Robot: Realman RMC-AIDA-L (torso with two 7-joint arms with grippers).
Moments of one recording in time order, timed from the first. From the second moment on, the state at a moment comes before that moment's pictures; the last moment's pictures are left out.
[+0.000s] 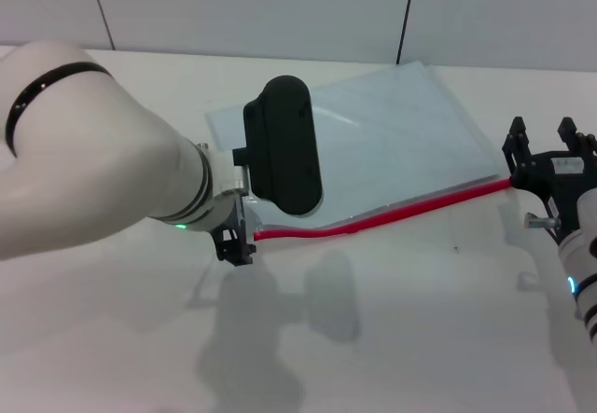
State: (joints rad) left arm -0.56 -2.03 1.98 1.41 2.87 1.16 -2.48; right arm 0.49 2.04 -2.87 -0.66 -1.35 1.09 2.72
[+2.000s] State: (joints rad) left arm -0.59 -2.03 2.00 1.19 2.86 0.80 -2.48; right arm 0.51 2.04 -2.87 -0.66 -1.35 1.06 2.72
